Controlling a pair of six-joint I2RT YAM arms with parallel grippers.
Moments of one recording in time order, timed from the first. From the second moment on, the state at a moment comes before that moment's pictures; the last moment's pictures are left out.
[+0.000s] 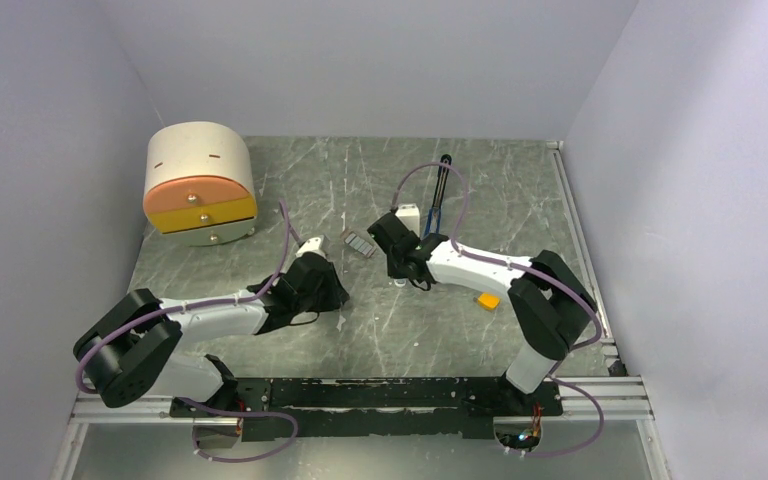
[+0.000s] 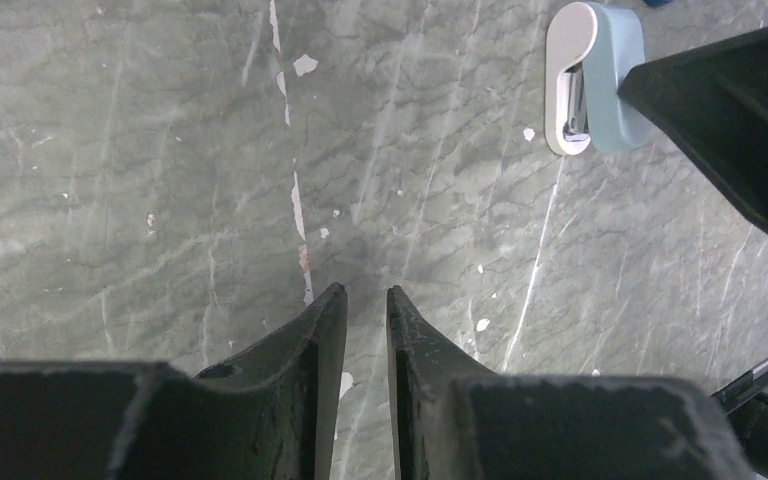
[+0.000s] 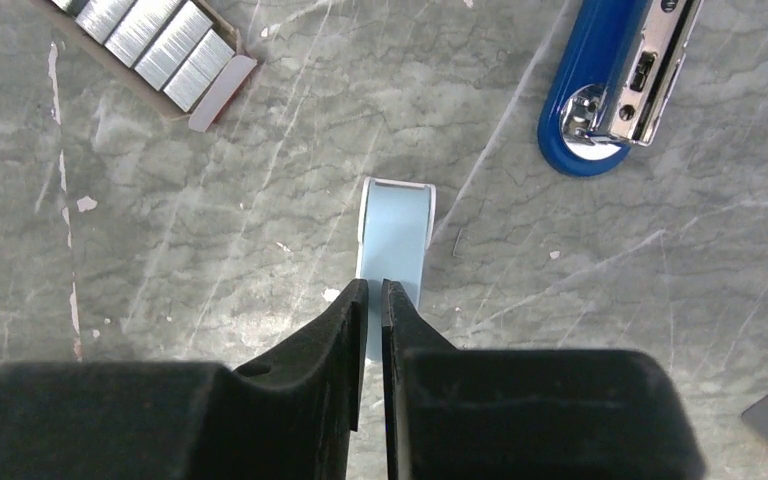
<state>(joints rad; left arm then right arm) -0.82 1.34 0.49 0.13 -0.14 -0.83 0.82 1.67 1.04 -0.41 0.40 0.61</state>
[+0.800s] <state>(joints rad) -0.82 1.34 0.48 0.13 -0.15 -0.83 0.80 1.65 1.05 -0.49 0.35 0.58</state>
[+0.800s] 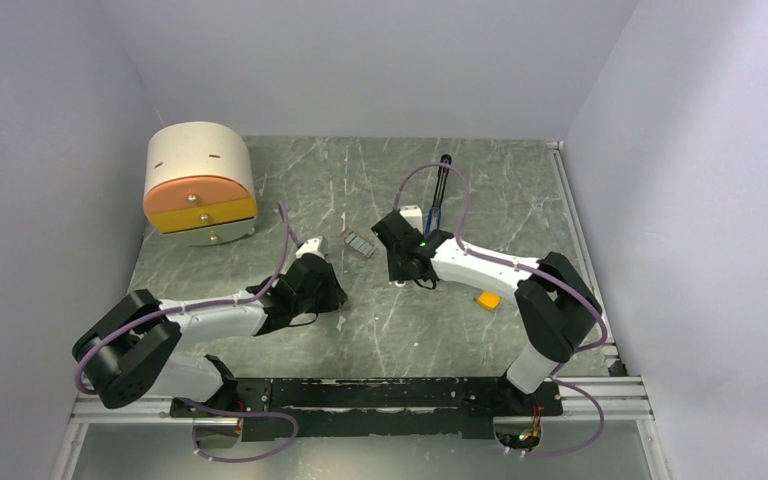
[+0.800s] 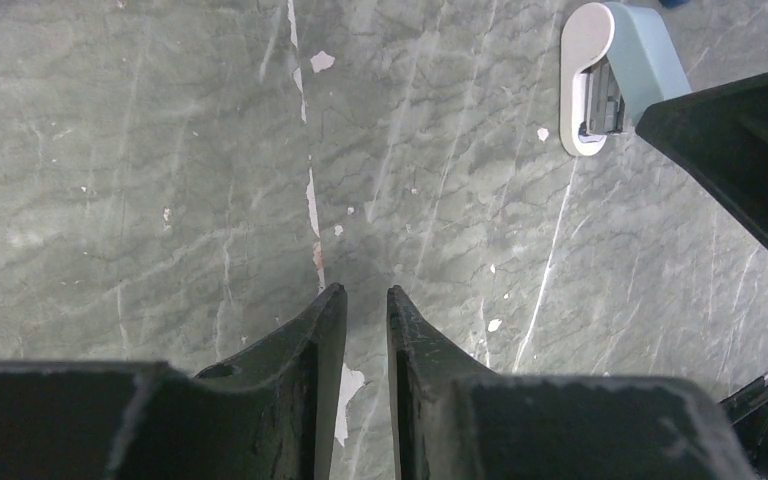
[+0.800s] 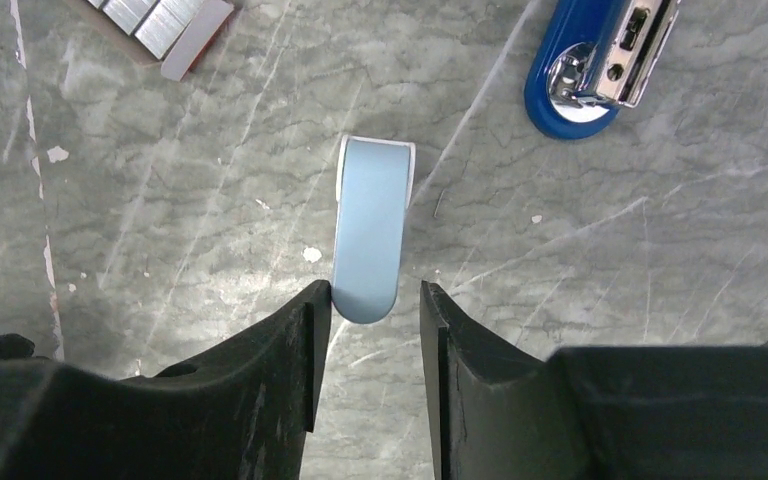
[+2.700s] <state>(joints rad) -0.82 1.33 0.47 0.13 -0.16 -0.83 0.78 1.63 1.01 -0.44 0.30 0.53</state>
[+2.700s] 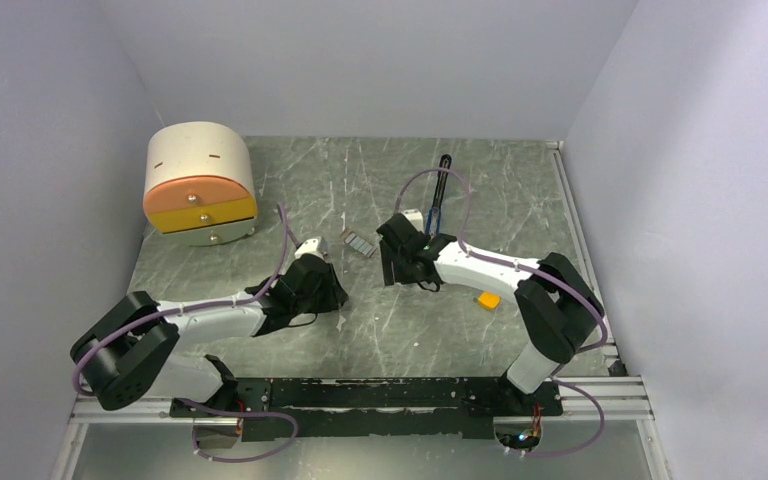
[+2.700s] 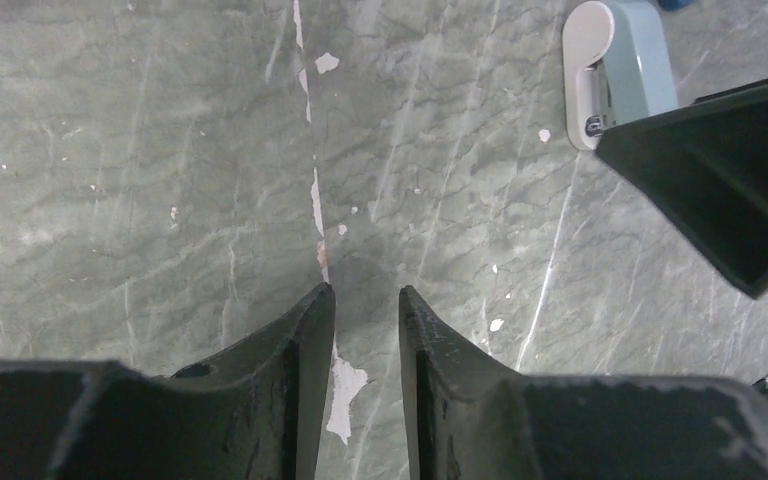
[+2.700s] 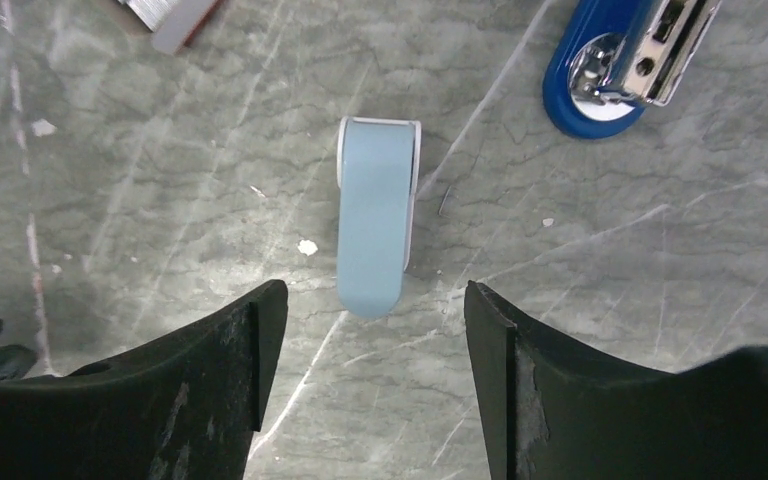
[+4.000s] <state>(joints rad) -0.82 1.26 0.47 0.06 -0.22 -0.82 0.67 1.99 1.28 -0.25 0.33 0.49</state>
